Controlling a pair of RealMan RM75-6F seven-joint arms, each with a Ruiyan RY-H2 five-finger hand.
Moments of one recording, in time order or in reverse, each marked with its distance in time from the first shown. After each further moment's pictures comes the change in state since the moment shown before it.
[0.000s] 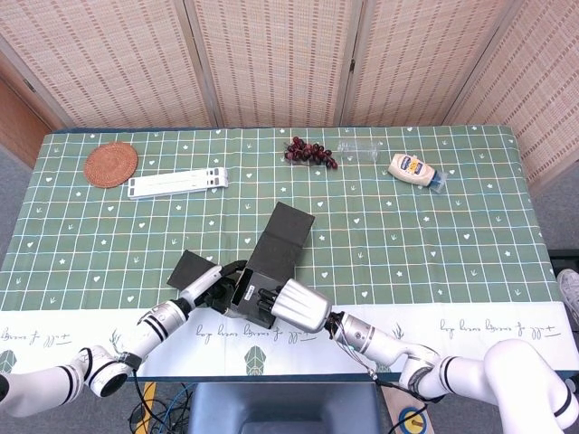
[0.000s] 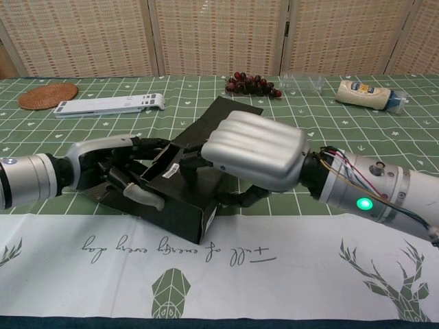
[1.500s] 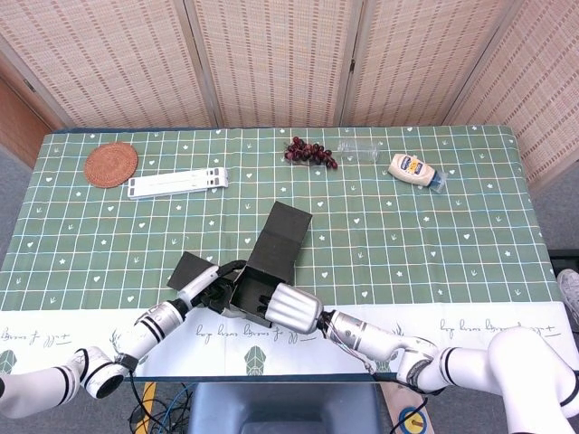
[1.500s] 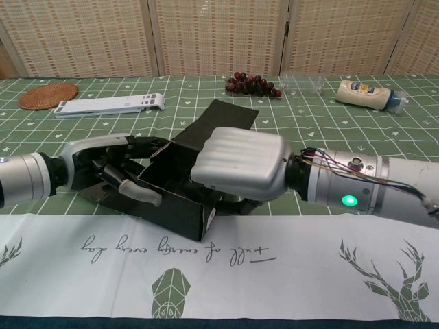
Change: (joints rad) left arm 0.005 0.019 0.015 -0.014 0.001 0.012 -0.054; right arm 0.082 0.077 0.011 -0.117 0.052 -0.219 -0.155
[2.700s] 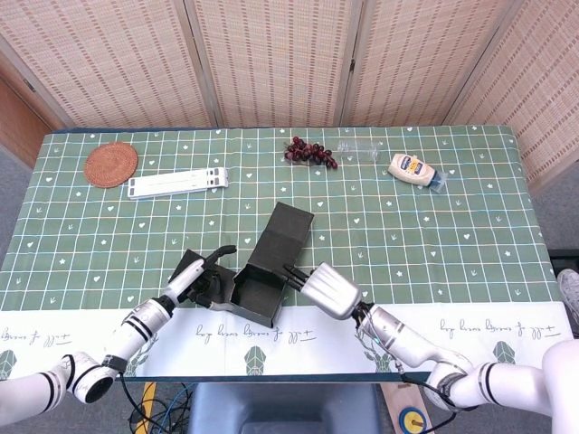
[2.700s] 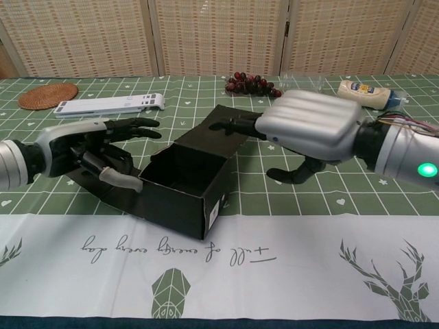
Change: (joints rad) left arm 0.051 0.073 -0.025 -0.070 -0.054 0.049 0.159; right arm -0.155 0.186 0.011 -0.221 0.180 0.077 -0.052
